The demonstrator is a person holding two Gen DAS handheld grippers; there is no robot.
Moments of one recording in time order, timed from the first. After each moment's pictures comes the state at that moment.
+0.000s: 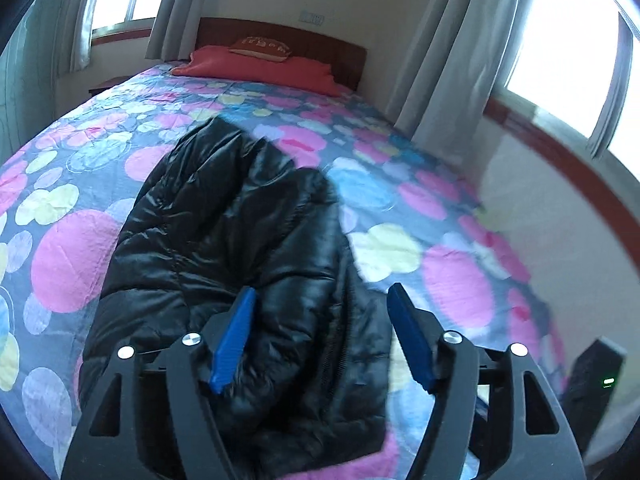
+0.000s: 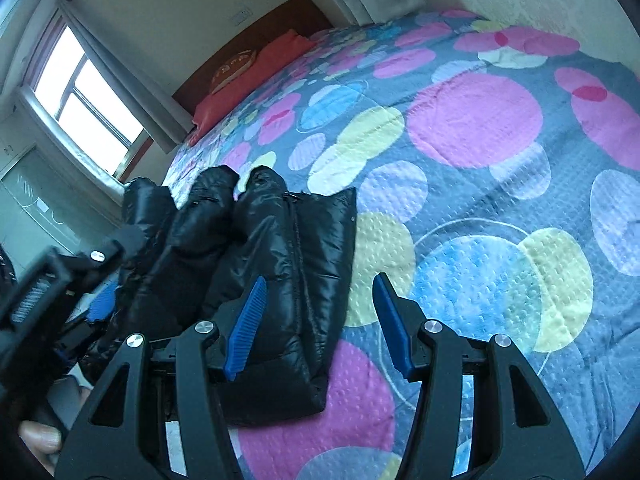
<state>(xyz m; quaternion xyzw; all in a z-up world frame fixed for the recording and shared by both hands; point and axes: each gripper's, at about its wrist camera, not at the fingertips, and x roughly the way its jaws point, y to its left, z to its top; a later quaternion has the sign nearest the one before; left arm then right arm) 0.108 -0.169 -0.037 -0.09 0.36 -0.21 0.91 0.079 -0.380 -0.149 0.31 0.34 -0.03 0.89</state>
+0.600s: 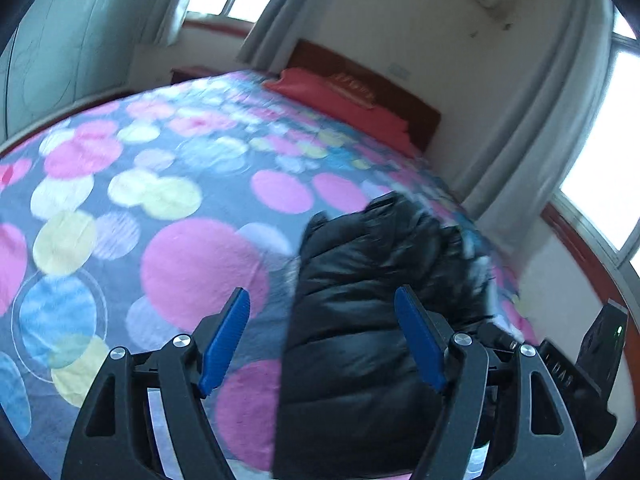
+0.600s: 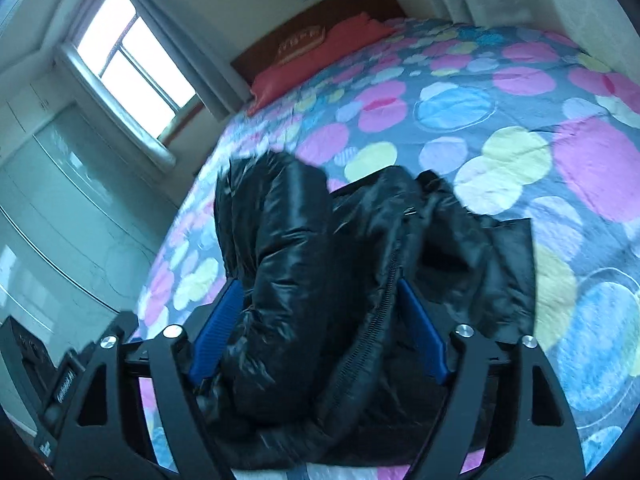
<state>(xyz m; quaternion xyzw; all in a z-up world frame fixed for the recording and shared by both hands) 0.127 0.011 -0.043 -0.20 0.33 -0.10 0.92 0.166 -0.261 -0.092 0.26 0.37 0.06 0.89</state>
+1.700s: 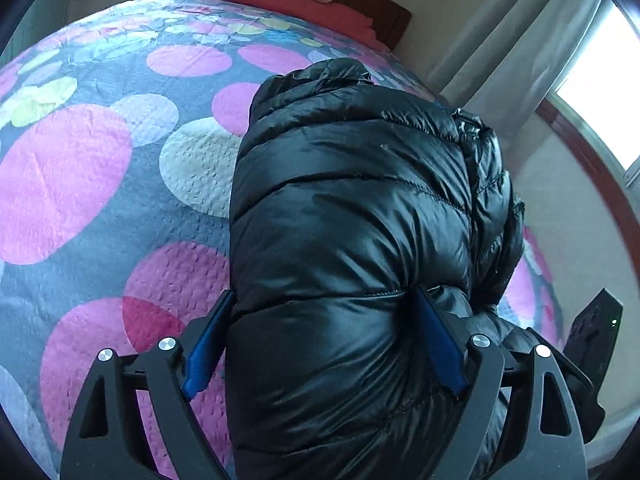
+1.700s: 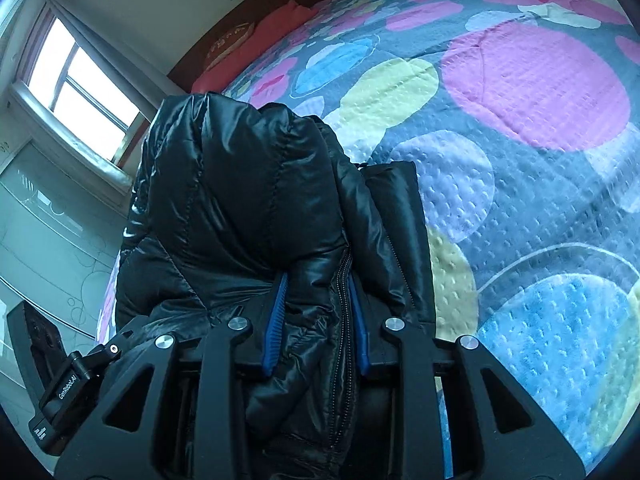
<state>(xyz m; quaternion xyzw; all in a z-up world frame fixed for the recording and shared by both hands) 0.182 -0.110 -0.146 -0.16 0.46 -0.20 0.85 0.164 -0.382 -0.208 0.32 0.38 -0.01 0.87</state>
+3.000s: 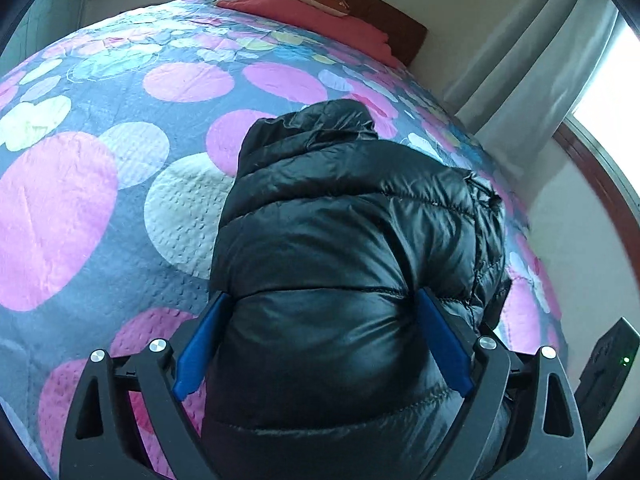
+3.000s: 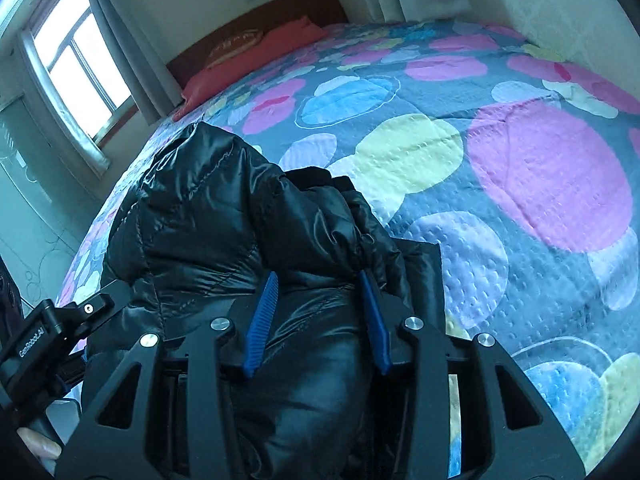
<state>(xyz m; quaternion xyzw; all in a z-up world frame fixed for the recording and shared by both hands) 0.220 -0.125 -0.141 -0.16 0.44 -0.16 0.87 0.194 -0.362 -0.188 0.22 0.36 -0.05 0.91</state>
